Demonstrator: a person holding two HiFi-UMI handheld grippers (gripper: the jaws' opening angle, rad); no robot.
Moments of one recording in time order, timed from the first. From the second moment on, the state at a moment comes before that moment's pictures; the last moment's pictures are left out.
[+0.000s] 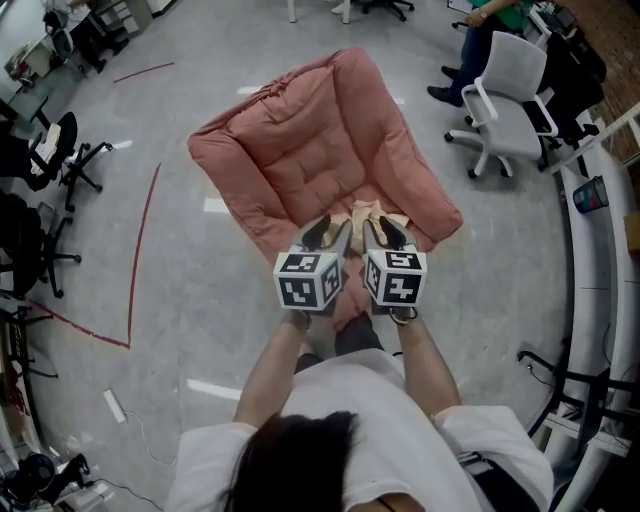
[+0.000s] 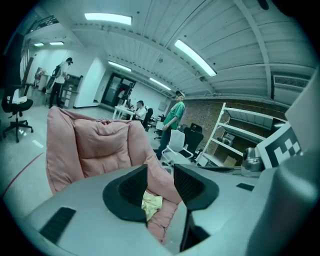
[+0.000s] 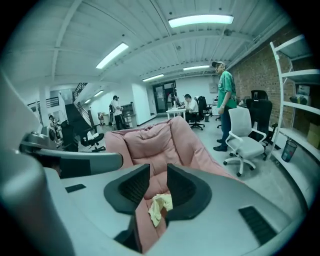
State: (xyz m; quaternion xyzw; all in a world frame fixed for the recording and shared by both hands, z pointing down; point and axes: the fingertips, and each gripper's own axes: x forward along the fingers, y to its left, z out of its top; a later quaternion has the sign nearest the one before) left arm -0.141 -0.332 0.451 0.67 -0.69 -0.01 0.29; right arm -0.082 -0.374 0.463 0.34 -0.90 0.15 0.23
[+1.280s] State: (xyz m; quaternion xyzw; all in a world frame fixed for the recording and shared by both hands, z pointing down) left arm -0.103 -0.261 0.394 0.68 -0.72 0.03 0.17; right arm -0.048 -0.291 0.395 0.36 -0.92 0.06 0.15
